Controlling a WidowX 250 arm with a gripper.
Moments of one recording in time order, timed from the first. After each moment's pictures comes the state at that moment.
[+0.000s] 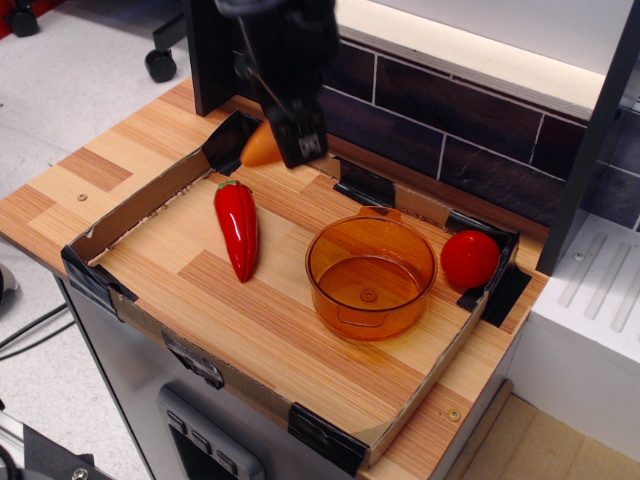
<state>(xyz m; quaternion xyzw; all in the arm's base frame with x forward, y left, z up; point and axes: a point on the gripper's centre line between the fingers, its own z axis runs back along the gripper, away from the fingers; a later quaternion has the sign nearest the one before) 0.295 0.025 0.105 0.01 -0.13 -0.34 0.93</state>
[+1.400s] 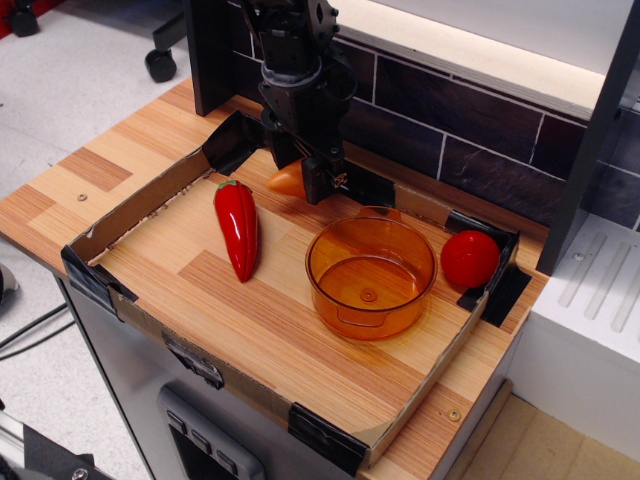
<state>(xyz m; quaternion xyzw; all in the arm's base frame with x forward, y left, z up) 0.349 0.041 0.019 0.02 -0.10 -0.23 0.97</state>
